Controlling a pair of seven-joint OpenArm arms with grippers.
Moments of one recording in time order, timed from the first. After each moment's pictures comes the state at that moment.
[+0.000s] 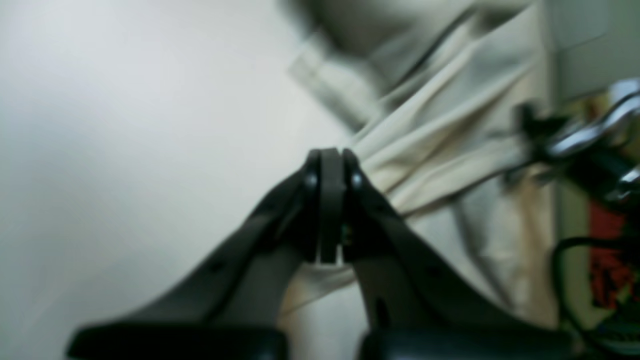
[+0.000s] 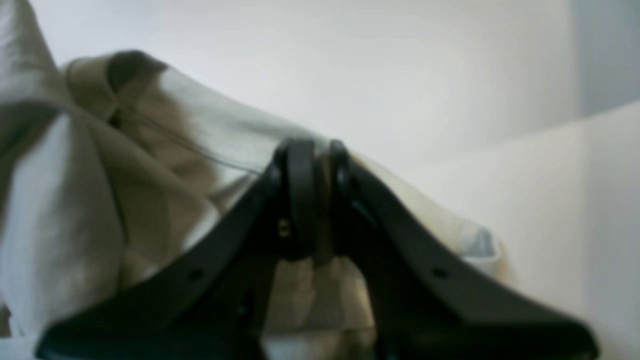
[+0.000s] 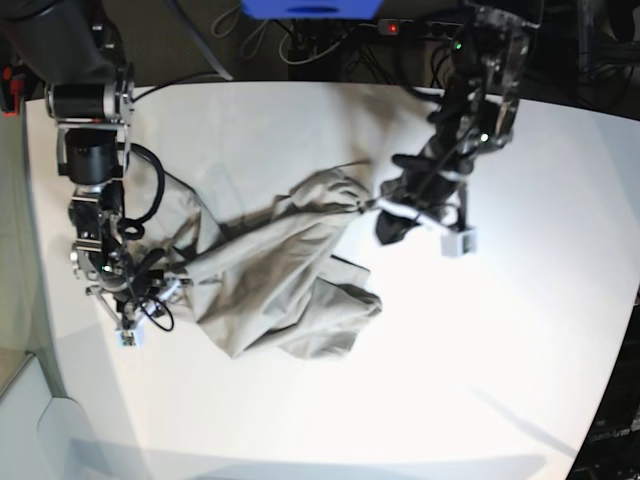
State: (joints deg) left arm 9.6 -9.4 10.9 99.3 -44.2 8.8 29.1; right arm 25.4 13.2 3.4 43.5 3.5 17.1 -21.6
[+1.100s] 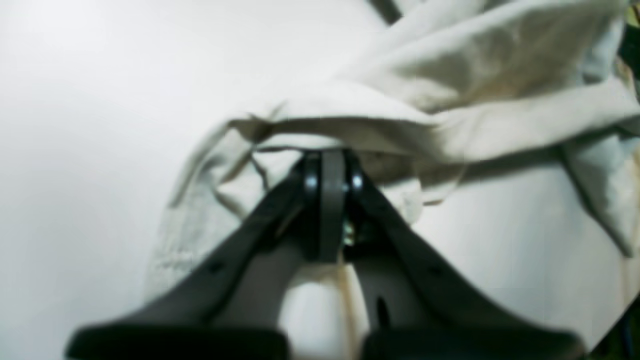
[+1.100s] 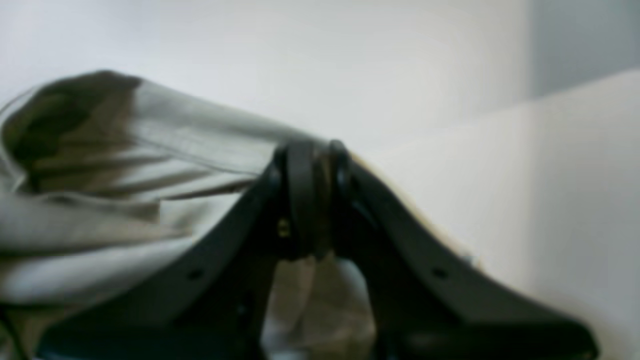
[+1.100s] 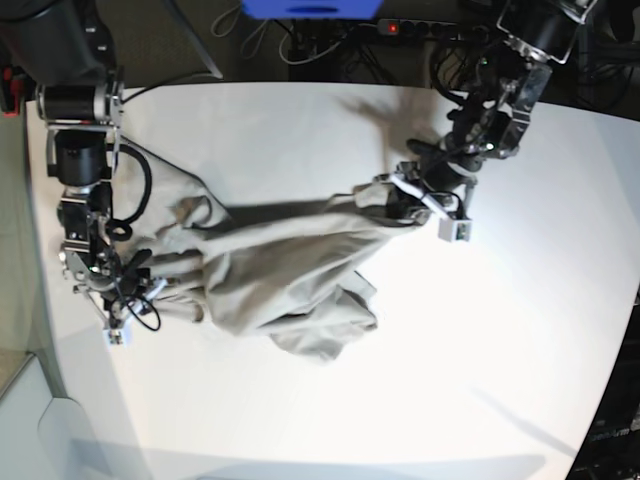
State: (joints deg) left arm 5.7 -22.5 22.2 79.8 -48.2 2.3 19.9; right arm 26.1 15.7 3.6 43.3 4.0 16.9 -23.2
